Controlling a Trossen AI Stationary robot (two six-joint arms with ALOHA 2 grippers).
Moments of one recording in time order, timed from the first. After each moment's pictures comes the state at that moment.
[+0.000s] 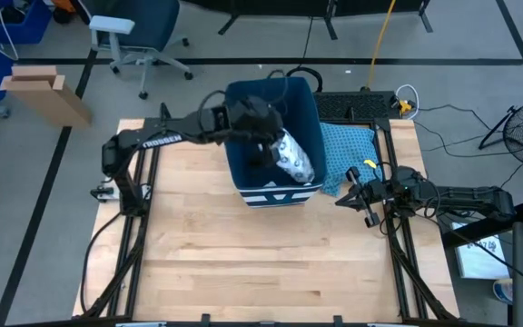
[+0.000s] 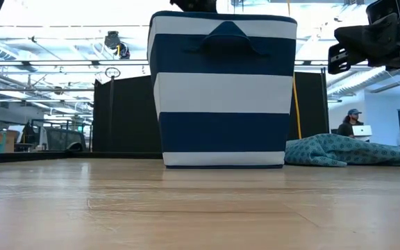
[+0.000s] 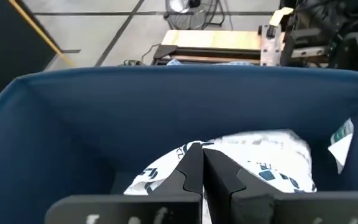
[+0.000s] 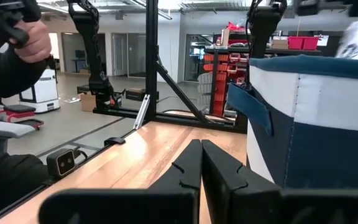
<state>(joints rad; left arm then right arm) 0.24 1.79 1.84 -0.61 -0.07 0.11 -0.16 0.28 0.02 0.38 -0.47 0.01</state>
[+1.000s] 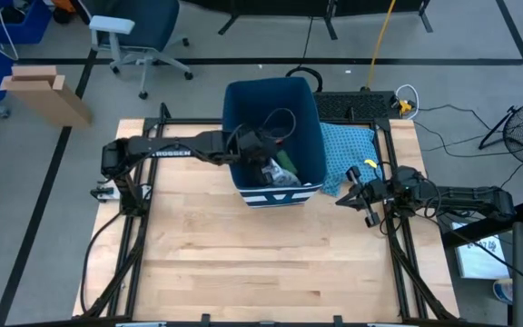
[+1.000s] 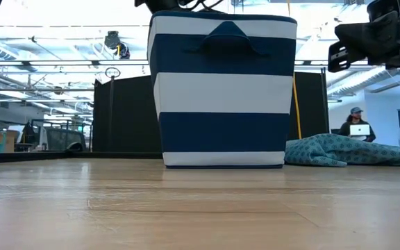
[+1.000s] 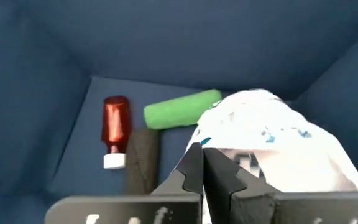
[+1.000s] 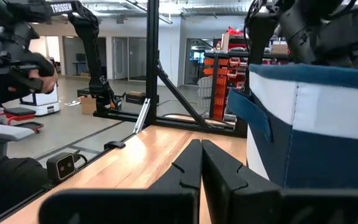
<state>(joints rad) 0.17 1.79 1.57 -0.65 -0.20 -0.02 -0.16 0.28 0.02 0.40 -0.47 0.01</state>
